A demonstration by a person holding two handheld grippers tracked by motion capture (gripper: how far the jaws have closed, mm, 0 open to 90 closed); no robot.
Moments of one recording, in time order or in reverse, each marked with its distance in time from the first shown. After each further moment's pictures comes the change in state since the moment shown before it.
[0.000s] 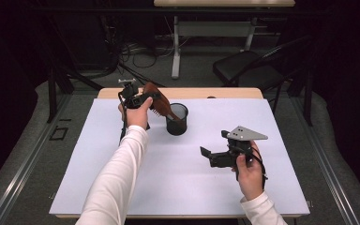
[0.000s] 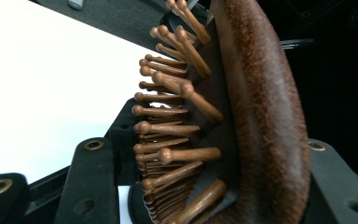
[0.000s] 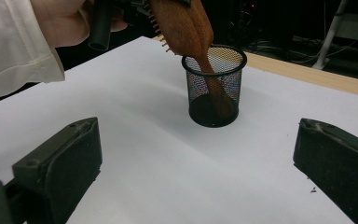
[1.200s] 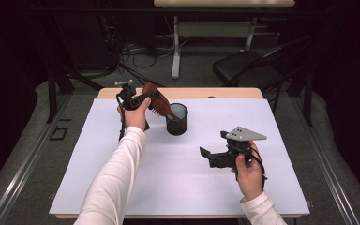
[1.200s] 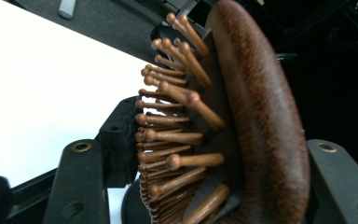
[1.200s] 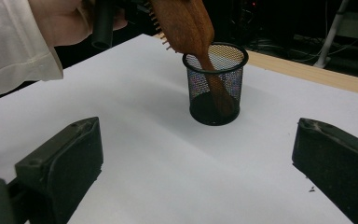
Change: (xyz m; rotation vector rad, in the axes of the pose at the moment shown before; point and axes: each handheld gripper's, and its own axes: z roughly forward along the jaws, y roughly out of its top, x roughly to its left) left arm 0.007 -0.001 -0.002 -0.052 -0.055 -0.019; right arm 0.001 -0.001 0.001 0.008 0.001 -0.004
